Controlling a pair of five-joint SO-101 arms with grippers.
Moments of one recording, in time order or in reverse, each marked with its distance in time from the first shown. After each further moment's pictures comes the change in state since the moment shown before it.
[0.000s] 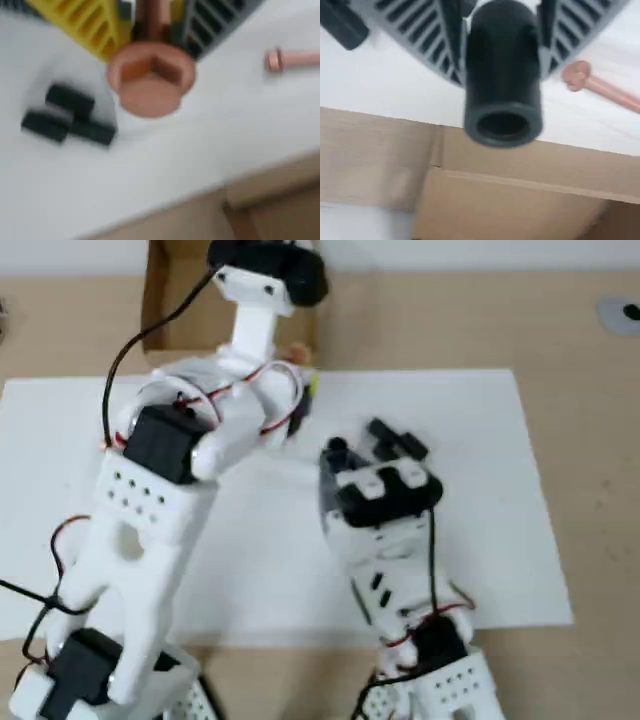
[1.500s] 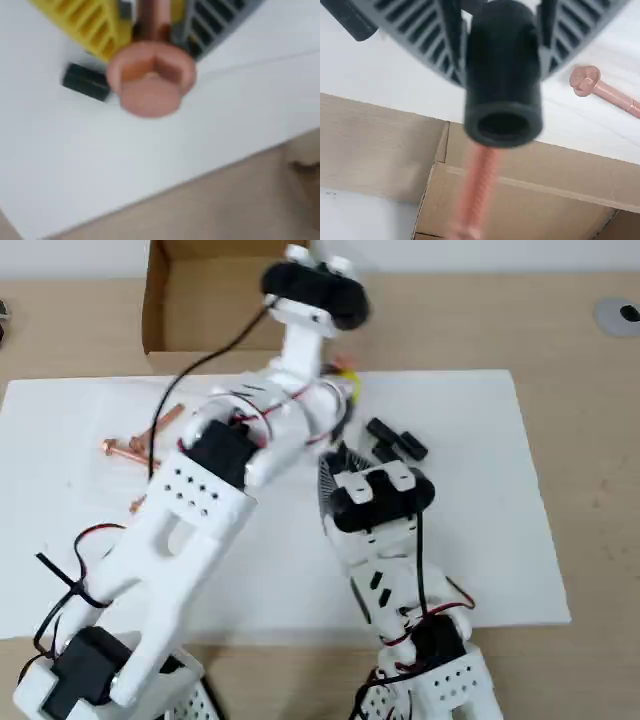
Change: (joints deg) left arm 3.9 0.1 18.4 -22.7 3.5; right arm 0.1 0.0 0.0 0.0 4.4
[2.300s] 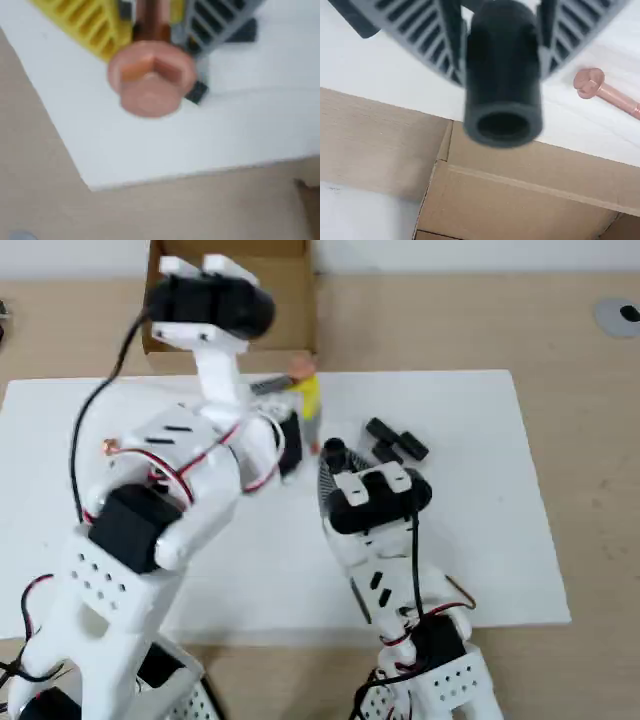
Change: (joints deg) left arm 1.8 -20.9 2.7 11.0 14.2; right arm 0.0 0.0 0.0 0.0 1.7
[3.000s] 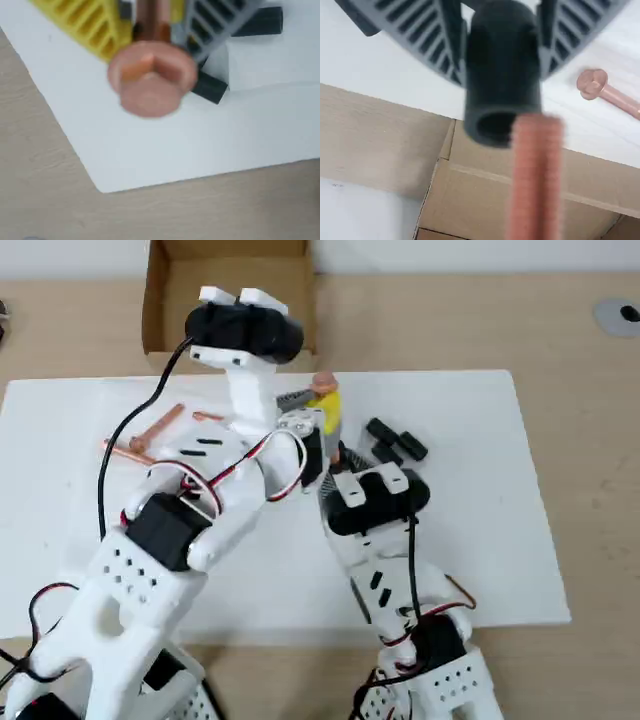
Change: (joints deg) left arm 1.6 -2.3 13.8 -14.2 -0.1; right arm 0.0 0.0 0.0 0.0 1.1
